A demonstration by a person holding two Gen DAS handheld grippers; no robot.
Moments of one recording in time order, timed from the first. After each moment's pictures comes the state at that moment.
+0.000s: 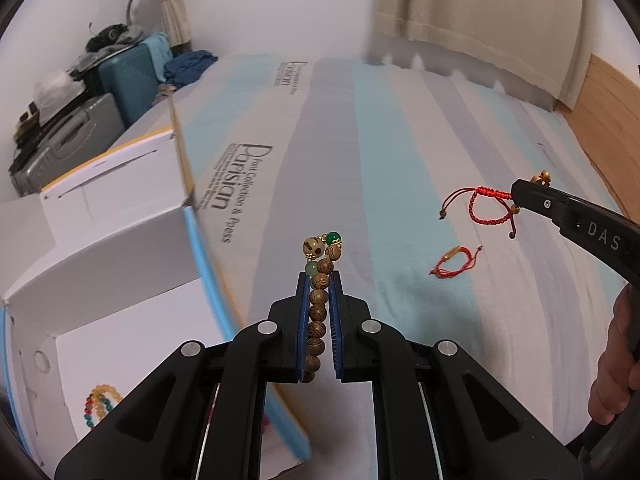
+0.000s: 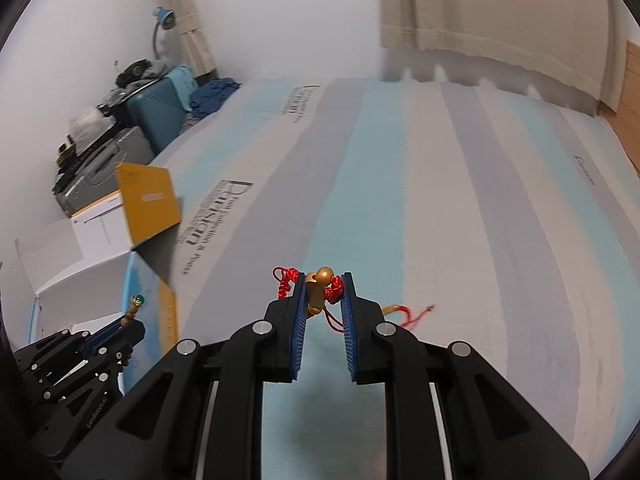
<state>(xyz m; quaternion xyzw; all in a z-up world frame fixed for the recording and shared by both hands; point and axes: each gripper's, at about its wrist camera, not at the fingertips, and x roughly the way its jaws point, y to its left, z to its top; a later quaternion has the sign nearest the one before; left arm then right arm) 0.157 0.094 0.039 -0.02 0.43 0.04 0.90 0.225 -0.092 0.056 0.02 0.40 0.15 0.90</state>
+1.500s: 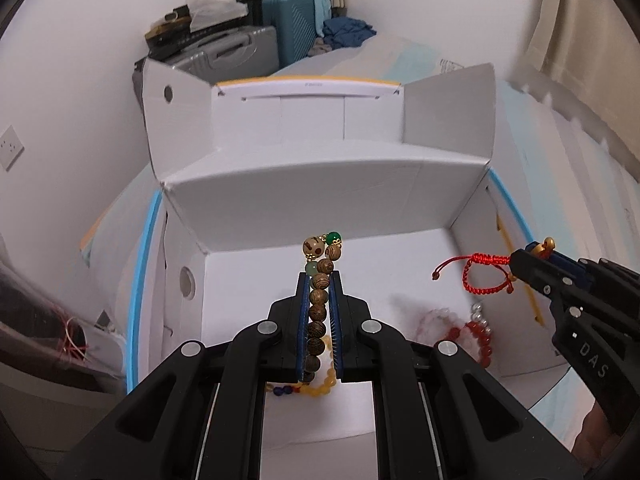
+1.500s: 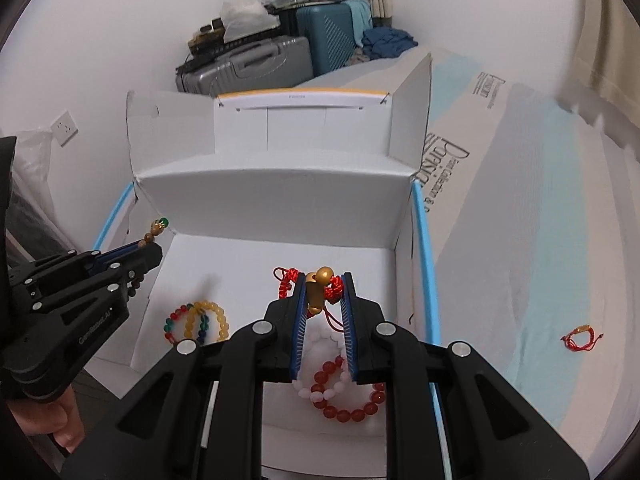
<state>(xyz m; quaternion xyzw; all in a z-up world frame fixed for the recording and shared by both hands) 0.038 0.306 0.034 -0.10 0.45 0.22 0.86 0.128 0.167 0.031 -0.11 0.42 0.35 0.83</state>
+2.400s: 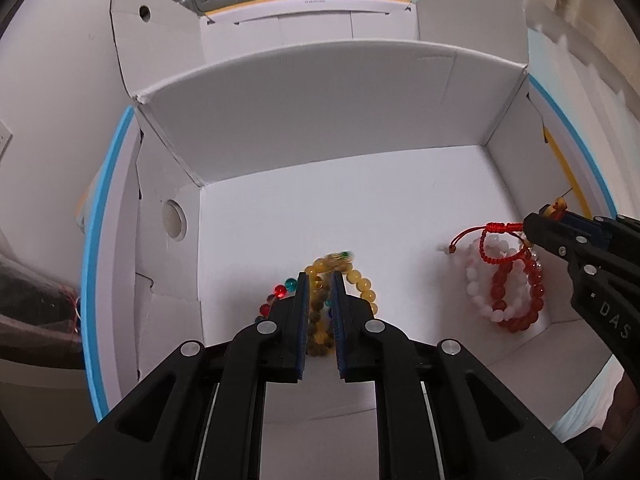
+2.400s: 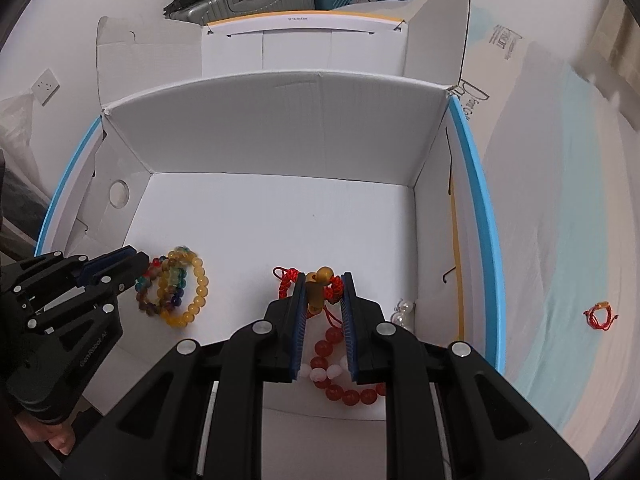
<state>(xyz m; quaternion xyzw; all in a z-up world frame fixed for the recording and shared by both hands) 0.031 0.315 -0.028 -0.09 0.55 0.22 0.80 0.135 0.190 -0.021 -0.15 0.50 0.33 0.79</state>
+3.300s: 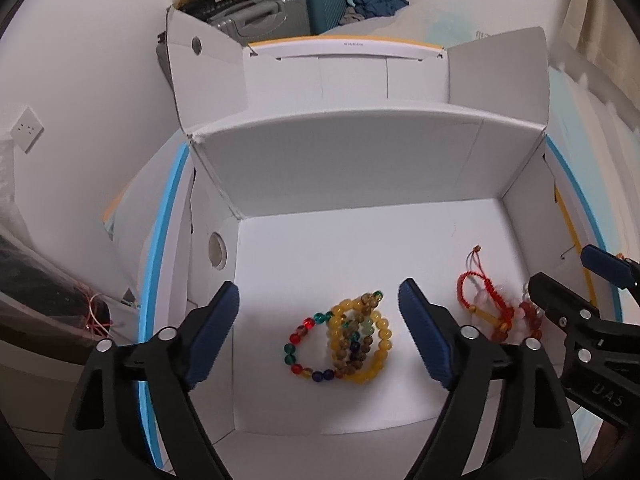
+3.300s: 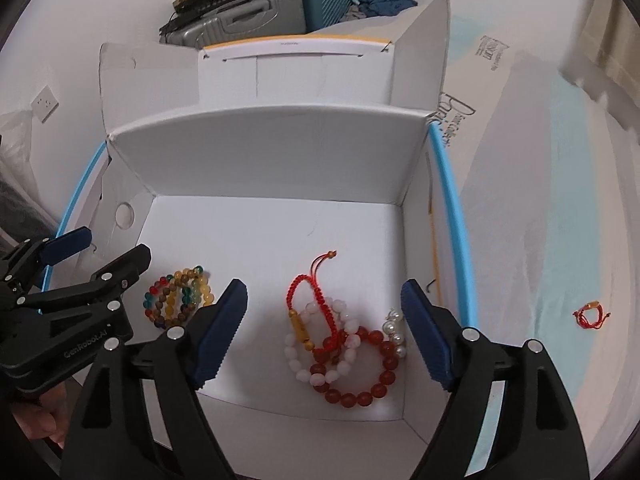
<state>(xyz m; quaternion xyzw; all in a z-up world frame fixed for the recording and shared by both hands) 0.032 0.323 0.007 -0.09 0.49 0.27 0.82 0.134 0.180 -0.001 -0.13 0.48 0.32 0.81</state>
